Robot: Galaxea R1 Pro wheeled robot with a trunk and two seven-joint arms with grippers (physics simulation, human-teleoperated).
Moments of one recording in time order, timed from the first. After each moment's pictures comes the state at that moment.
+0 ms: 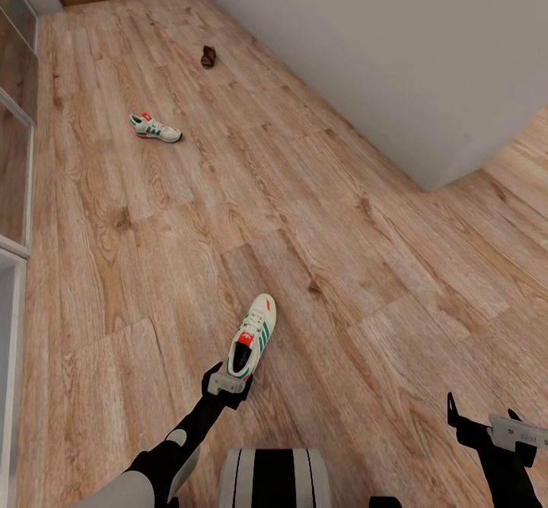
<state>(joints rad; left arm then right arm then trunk) -0.60 -0.07 -0.17 -0.27 -0.01 -0.59 -0.20 0.08 -0.10 -0.27 -1.45 -0.03 -0.11 -0.17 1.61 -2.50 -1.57</state>
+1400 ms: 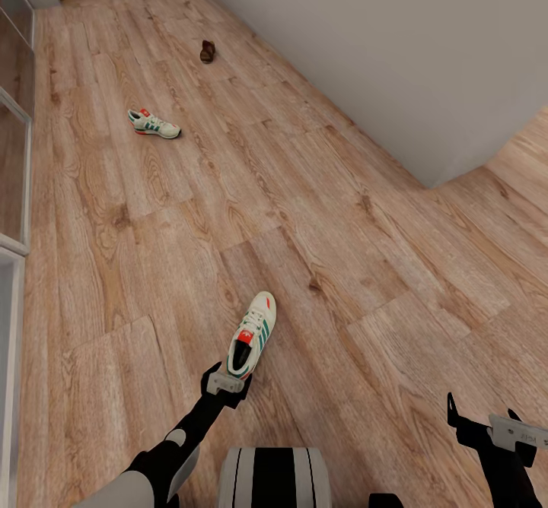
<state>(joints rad) -0.60 -0.07 -0.16 -0.27 0.00 -0.59 -0.20 0.08 -0.10 -0.27 -1.45 -0.03 -0.11 -0.17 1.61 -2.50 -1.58</state>
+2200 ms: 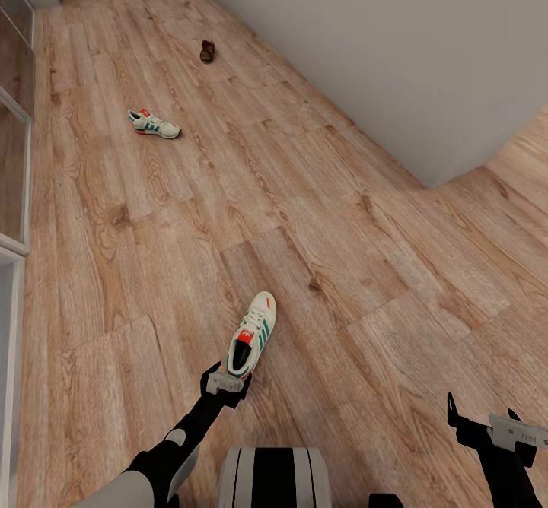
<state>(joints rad) -0.60 -0.07 -0.15 -0.27 0.00 -0.59 -0.20 0.08 -0.10 -0.27 -1.45 -0.03 -0.11 -0.17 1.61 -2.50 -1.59</state>
